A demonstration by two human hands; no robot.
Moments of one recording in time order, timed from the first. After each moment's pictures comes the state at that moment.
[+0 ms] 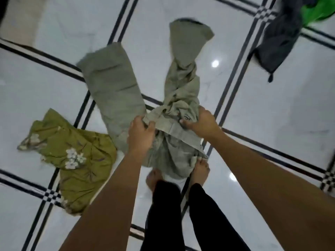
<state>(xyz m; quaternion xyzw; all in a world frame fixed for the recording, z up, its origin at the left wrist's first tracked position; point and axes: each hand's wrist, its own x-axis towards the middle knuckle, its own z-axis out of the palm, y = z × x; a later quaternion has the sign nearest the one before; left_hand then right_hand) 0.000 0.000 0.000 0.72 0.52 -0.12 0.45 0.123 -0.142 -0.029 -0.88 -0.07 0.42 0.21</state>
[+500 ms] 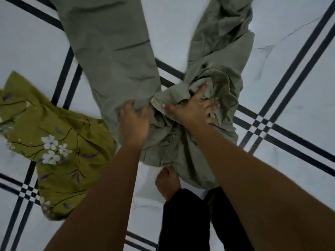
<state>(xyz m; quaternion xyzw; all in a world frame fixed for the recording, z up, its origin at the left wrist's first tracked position) -0.034 0.055 -0.184 0.68 0.60 -0.09 0.41 0.070 -0.030 -0.206 -0.87 0.09 0.46 0.16</state>
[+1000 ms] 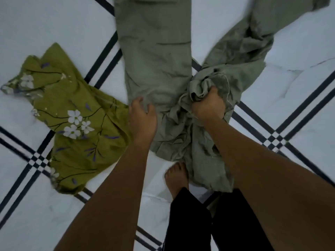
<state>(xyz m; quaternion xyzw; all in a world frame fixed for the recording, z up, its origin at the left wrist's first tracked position) -0.083 0.083 -0.181 0.62 0.65 -0.01 0.43 0.053 0.004 -0.198 -0.90 -0.04 0.39 0.18</state>
